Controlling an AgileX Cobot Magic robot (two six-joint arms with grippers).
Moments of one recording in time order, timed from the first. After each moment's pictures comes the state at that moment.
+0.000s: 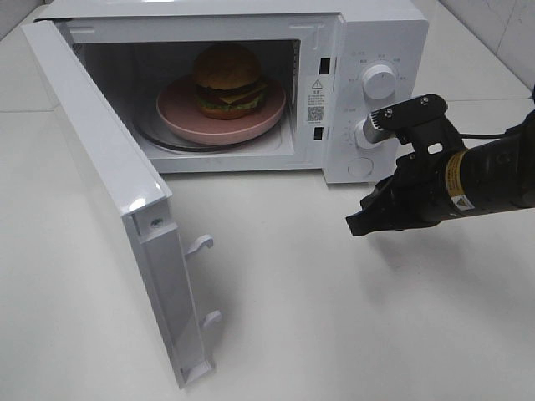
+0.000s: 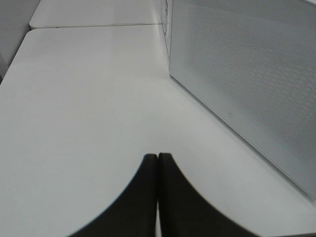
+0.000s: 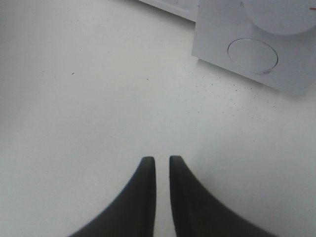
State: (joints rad) left arm -0.03 0.00 -0.50 -0.08 1.06 0.07; right arm 0.37 1.66 -0.64 -1.05 -0.21 0.88
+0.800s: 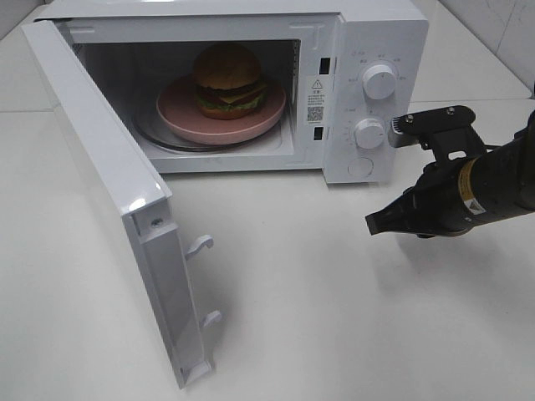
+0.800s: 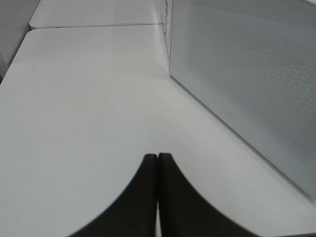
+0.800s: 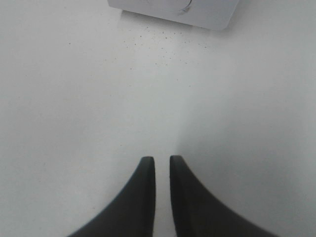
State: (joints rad) left arm -0.03 0.00 -0.50 -0.08 1.06 0.07; right arm 0.37 1.65 -0.64 -0.94 0.00 0.93
